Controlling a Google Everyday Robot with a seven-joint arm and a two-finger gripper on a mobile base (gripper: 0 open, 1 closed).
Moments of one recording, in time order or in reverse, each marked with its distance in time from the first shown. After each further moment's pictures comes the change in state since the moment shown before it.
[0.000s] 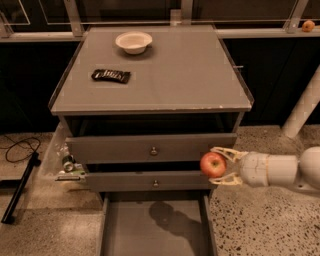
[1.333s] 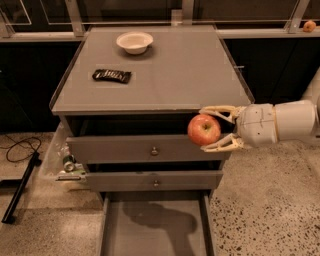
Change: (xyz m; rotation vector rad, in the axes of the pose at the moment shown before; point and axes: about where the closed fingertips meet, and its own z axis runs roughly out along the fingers) arm -0.156 -0.080 -0.040 -0.086 -0.117 -0.077
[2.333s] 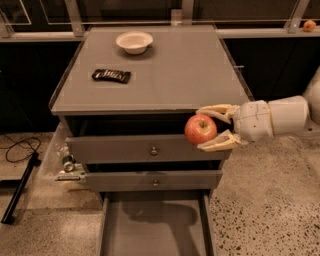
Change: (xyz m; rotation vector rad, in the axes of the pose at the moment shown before) arm 0.007 -0.002 0.008 -0.063 -0.058 0.157
